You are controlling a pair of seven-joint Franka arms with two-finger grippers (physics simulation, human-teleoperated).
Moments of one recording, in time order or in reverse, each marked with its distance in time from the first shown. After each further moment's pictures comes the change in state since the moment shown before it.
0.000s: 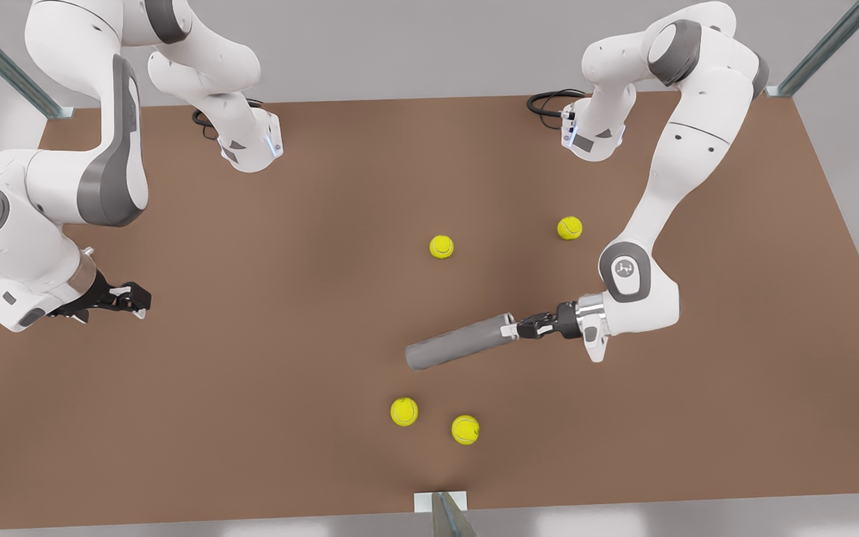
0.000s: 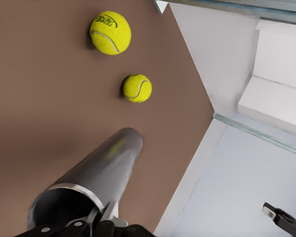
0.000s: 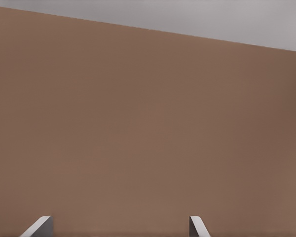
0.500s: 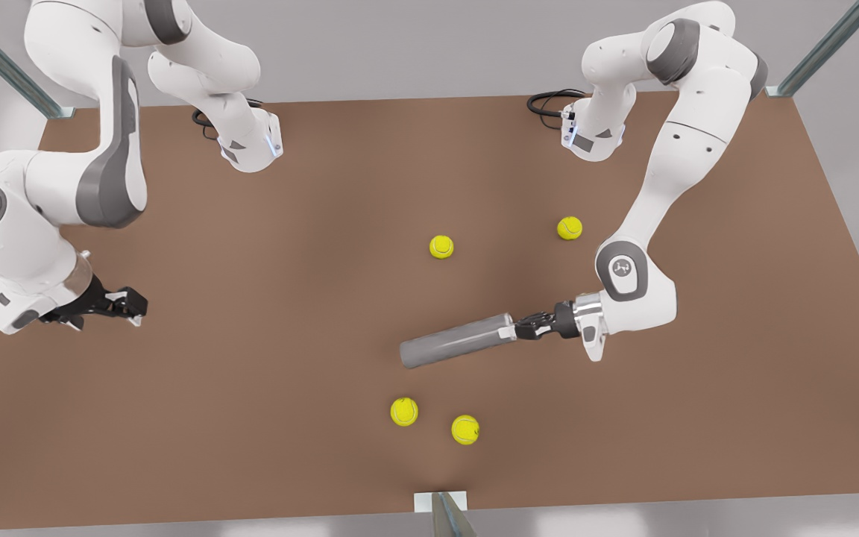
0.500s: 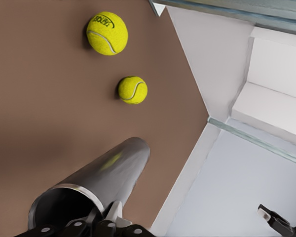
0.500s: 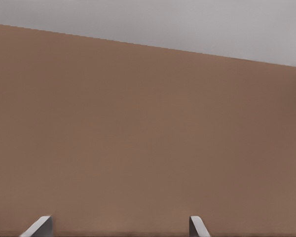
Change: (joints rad) left arm -0.009 -0.005 0.000 -0.005 -0.035 0.025 0.000; right arm -0.002 0.003 -0.001 0.000 -0.001 0.041 0.000
